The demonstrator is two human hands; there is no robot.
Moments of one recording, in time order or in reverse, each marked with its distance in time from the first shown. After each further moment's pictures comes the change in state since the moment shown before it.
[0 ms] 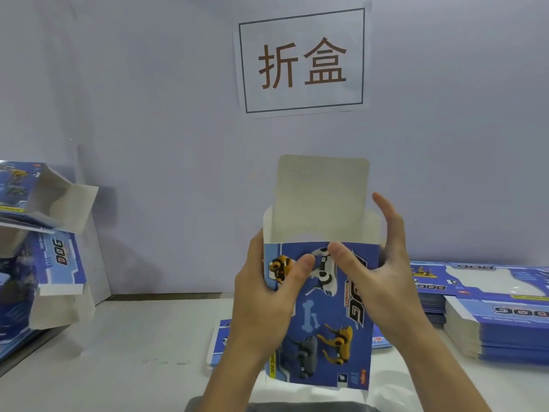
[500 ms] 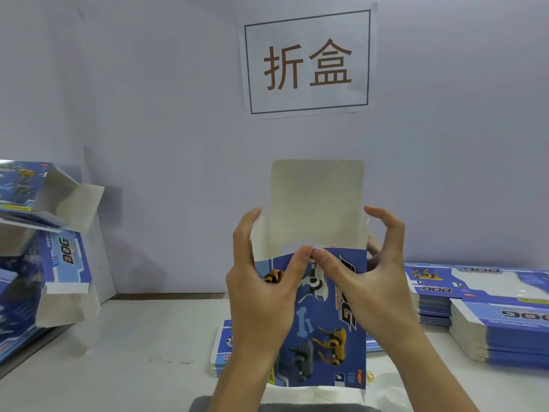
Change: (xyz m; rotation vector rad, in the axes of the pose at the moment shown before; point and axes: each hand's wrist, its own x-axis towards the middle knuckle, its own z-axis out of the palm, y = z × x) left_hand -0.001 0.019 0.003 0.177 0.212 0.225; right_hand -0.002 -0.008 0.022 0.063 0.059 0.080
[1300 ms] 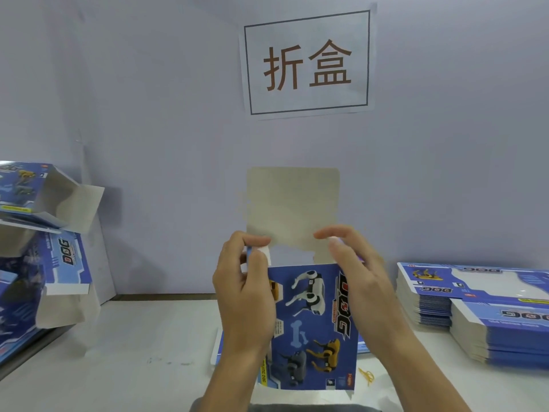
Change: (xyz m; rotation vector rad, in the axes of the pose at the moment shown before) left_hand 0.005 -0.002 -0.008 -0.025 0.115 -0.195; right_hand -0.001 -0.001 0.007 -0.114 -0.090 0.075
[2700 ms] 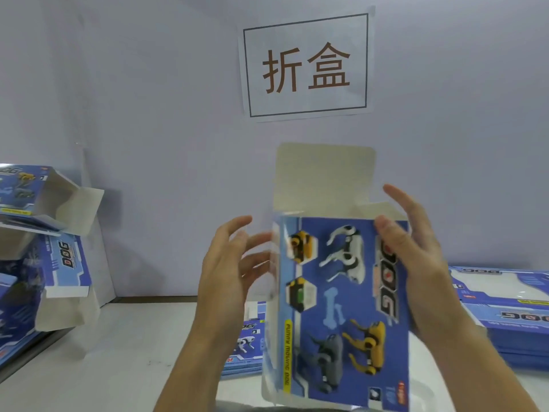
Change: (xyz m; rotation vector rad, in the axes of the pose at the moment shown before) left_hand 0.026 0.000 -0.022 -0.239 -0.224 -0.187; right_hand 0.010 -0.020 -0.042 0.282 0.050 -0.036
